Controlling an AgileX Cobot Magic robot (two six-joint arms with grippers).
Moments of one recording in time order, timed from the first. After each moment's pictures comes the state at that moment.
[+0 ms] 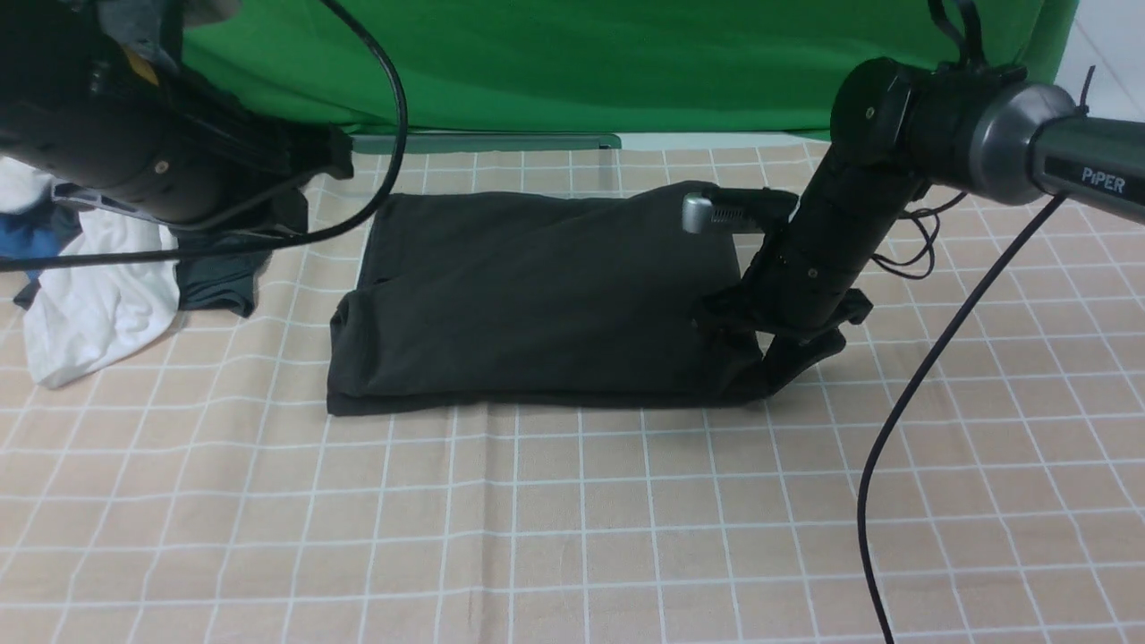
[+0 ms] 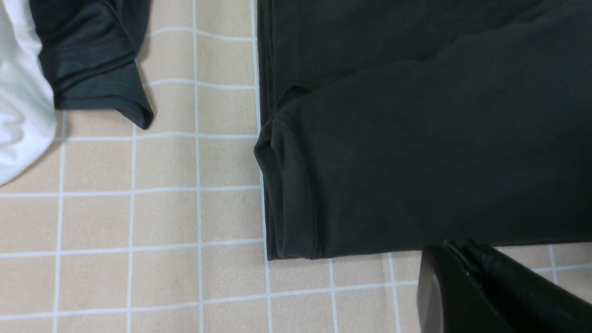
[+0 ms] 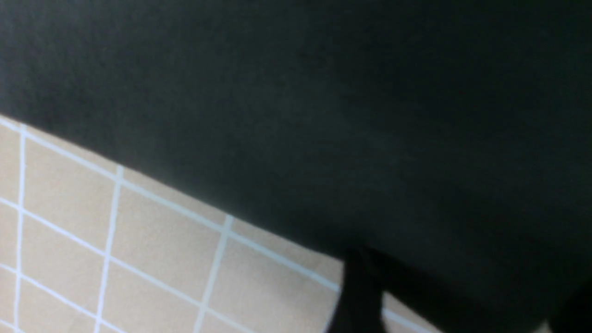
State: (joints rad) right arm 0.32 2.20 -1.71 0.37 1.11 -0.14; left arm -0.23 1.40 -1.23 -0.09 0.84 -0.15
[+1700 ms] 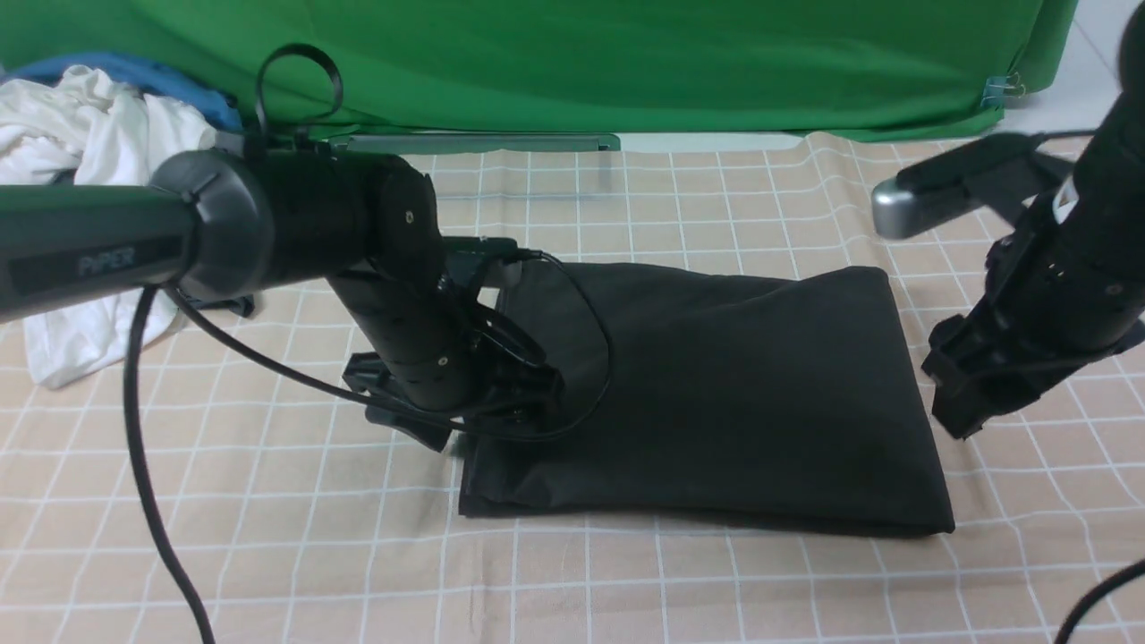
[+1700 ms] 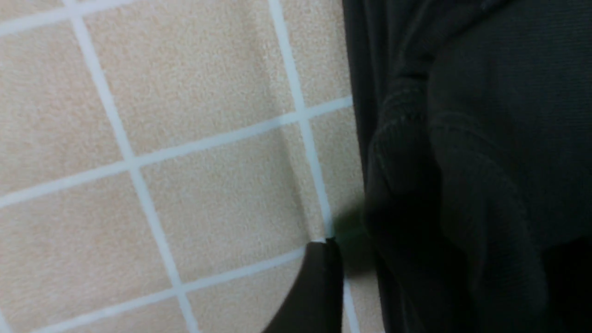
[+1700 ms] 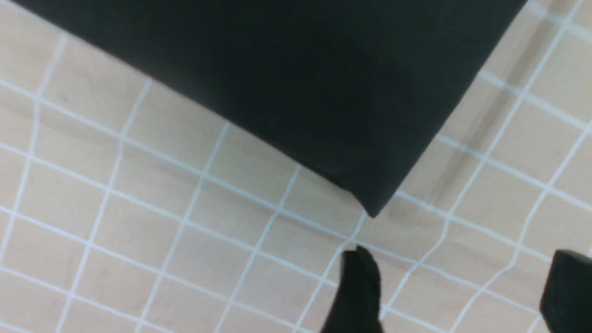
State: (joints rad) right arm 0.33 1.52 -1.25 0.00 1.19 -0.08; left arm -0.44 1.91 -1.23 -0.24 0.81 -0.02
